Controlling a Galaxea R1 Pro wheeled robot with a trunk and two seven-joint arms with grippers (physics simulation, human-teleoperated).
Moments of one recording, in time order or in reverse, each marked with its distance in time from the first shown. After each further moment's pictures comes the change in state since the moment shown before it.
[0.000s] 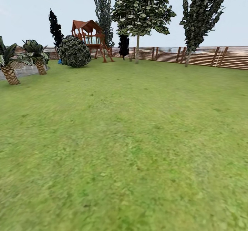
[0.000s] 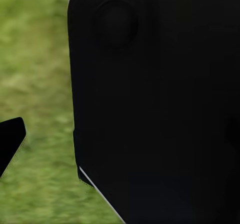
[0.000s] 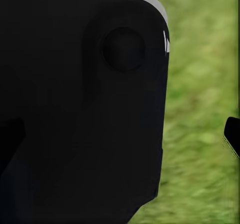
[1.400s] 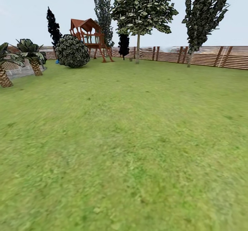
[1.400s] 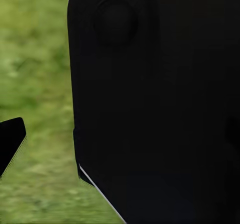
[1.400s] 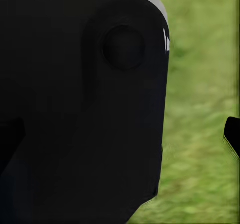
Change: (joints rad) left arm 0.000 0.000 0.000 0.000 0.000 0.000 0.000; right arm 0.000 0.000 0.000 0.000 0.000 0.000 0.000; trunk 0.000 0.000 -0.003
